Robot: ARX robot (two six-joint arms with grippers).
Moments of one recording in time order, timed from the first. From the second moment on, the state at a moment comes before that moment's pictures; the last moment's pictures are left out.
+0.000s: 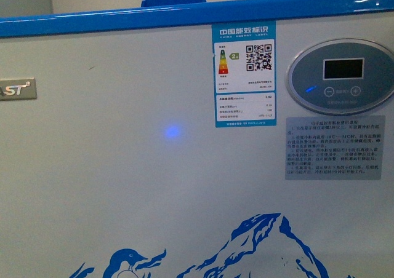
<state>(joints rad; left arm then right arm) 0.00 0.00 0.01 0.00 0.00 0.00 -0.01 0.45 0.66 -0.15 0.28 0.18</state>
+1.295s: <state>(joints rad) 0.00 0.00 0.02 0.00 0.00 0.00 -0.02 0.43 0.64 -0.15 0.27 0.16</state>
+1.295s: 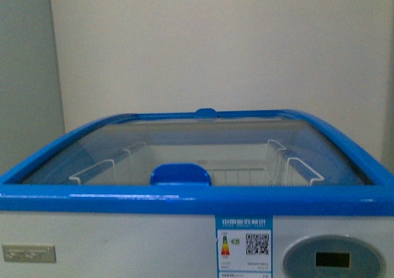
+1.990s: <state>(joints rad) 0.03 0.72 0.24 0.38 0.27 -0.08 -0.02 0.43 0.64 -0.15 0.27 0.16</state>
